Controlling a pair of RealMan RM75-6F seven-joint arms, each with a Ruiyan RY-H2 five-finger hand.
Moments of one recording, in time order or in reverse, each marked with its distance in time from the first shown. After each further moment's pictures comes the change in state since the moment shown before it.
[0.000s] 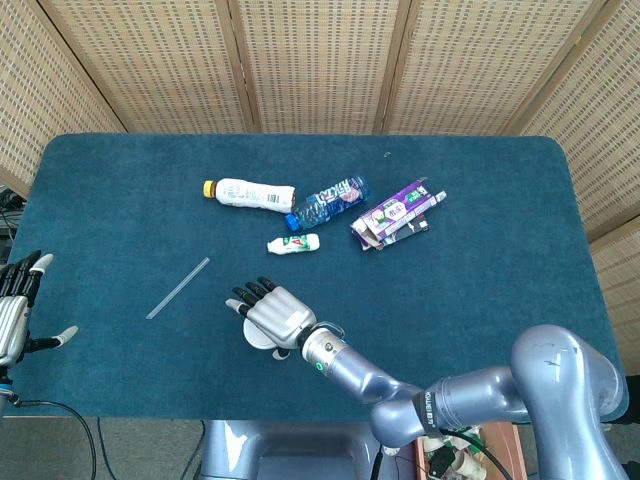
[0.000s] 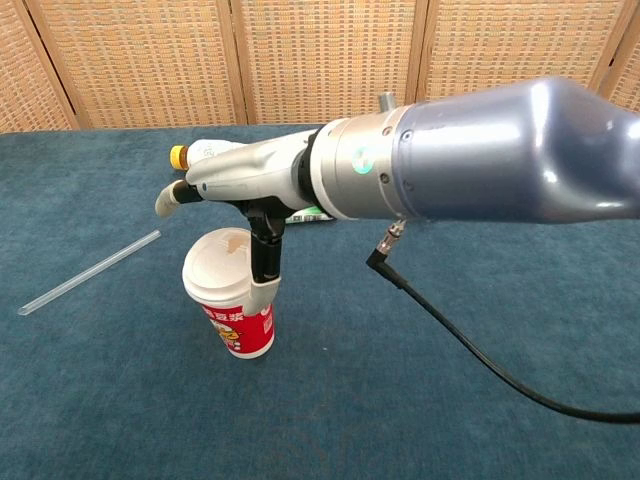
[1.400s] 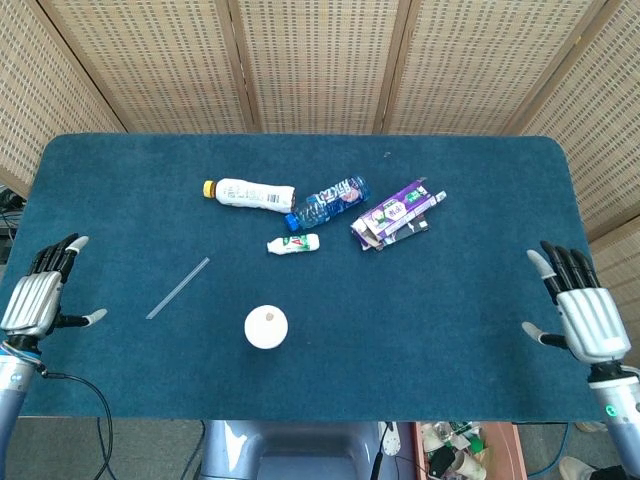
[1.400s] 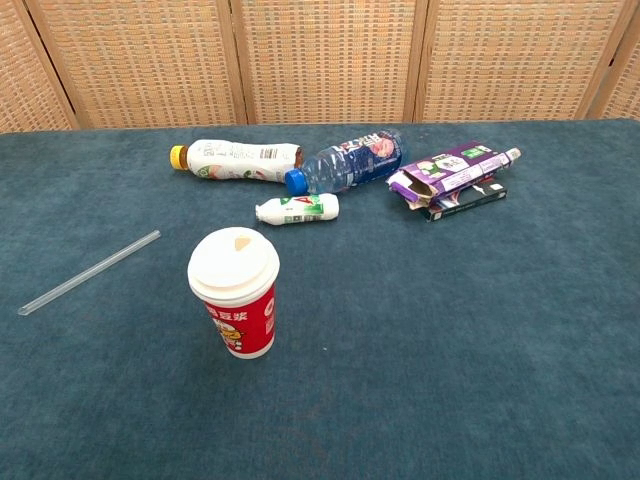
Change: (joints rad) left arm -0.137 0.016 -0.074 -0.059 -0.130 -0.216 0.004; right arm -0.983 0.488 -0.315 0.224 -0.819 0.716 0.722
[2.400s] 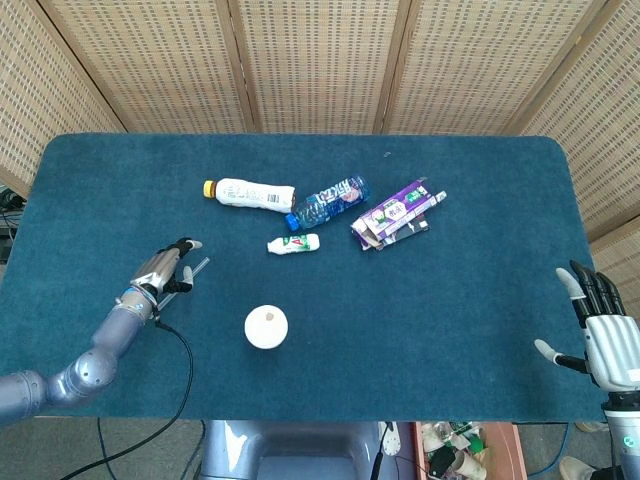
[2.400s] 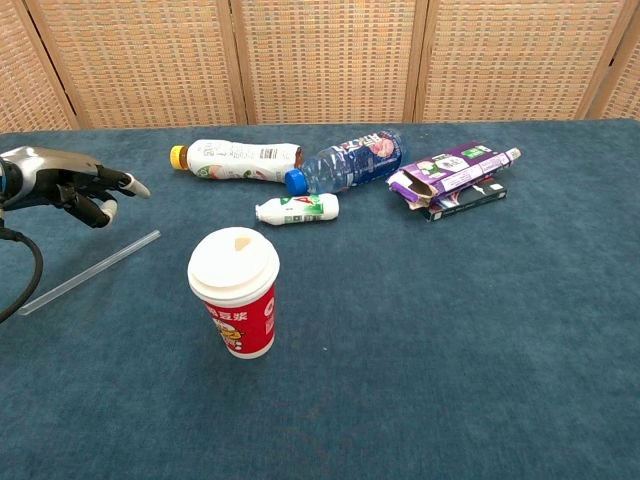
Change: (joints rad) left arm -0.530 -0.221 -0.057 0.103 -0.910 -0.457 0.367; right arm -0.174 -0.040 0.121 0.041 -0.080 0.004 0.118
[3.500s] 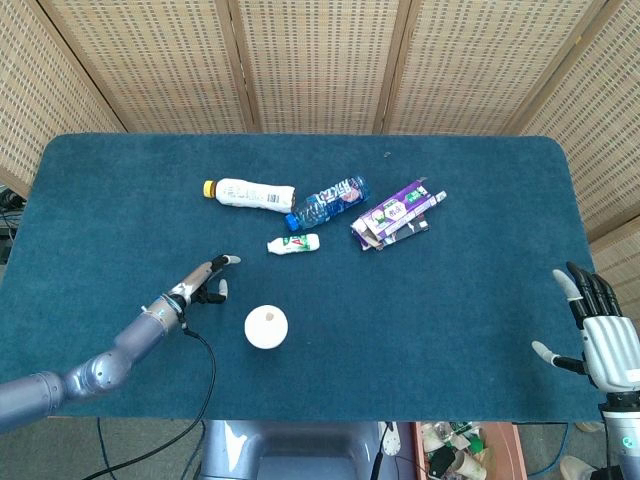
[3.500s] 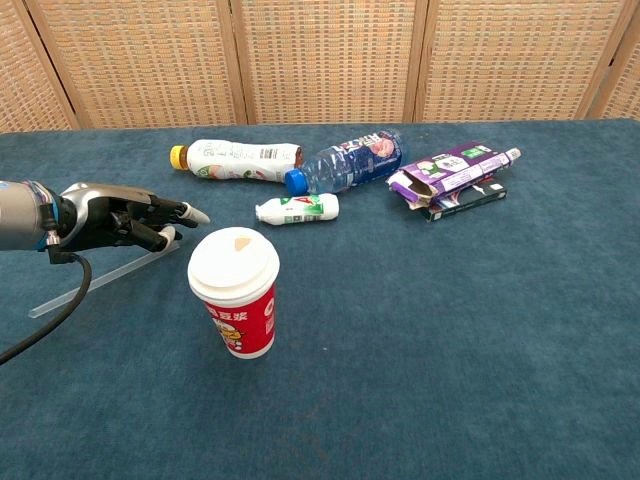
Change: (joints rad) left arm 0.060 -0.104 -0.058 0.104 0.282 -0.248 -0.415; right arm -0.040 0.006 0.059 -0.009 -0.046 -0.050 0.005
